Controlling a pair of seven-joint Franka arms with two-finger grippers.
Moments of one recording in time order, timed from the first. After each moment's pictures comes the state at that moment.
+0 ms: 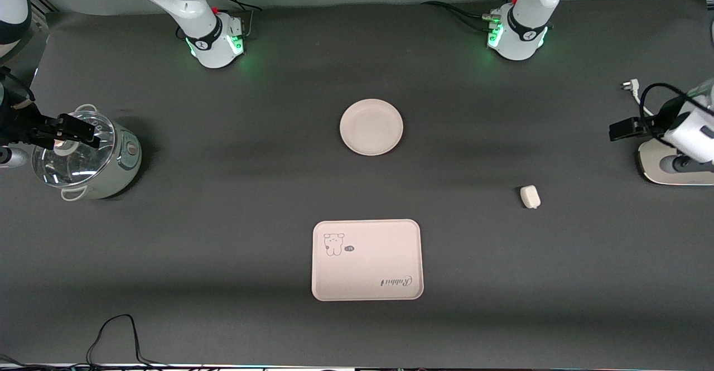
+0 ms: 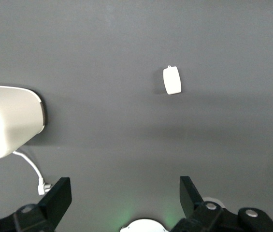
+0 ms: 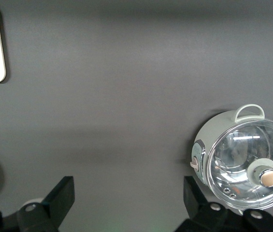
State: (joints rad) left arm -0.06 0.09 0.09 -1.68 0.05 1.56 -0.02; right arm -0.01 0.04 -0.05 -1.60 0.00 1.58 -0.05
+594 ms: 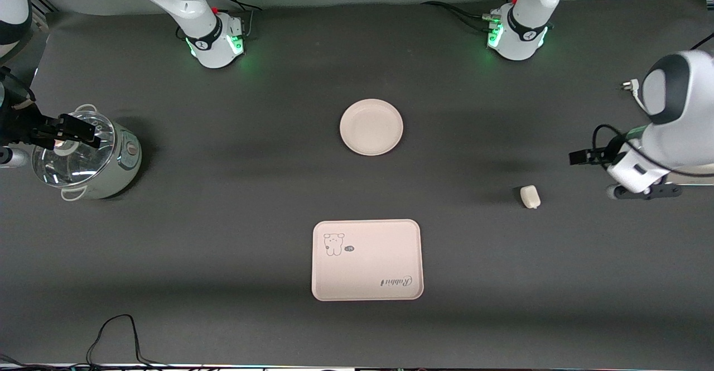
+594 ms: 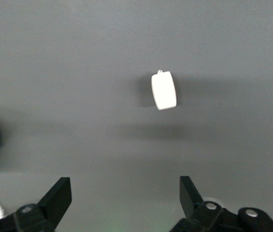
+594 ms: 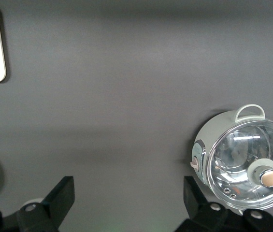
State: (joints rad) left arm -0.07 0.20 0.09 -1.88 -0.02 1.84 -0.02; right arm -0.01 0.04 -0.05 -1.60 0.00 1.58 -0.05
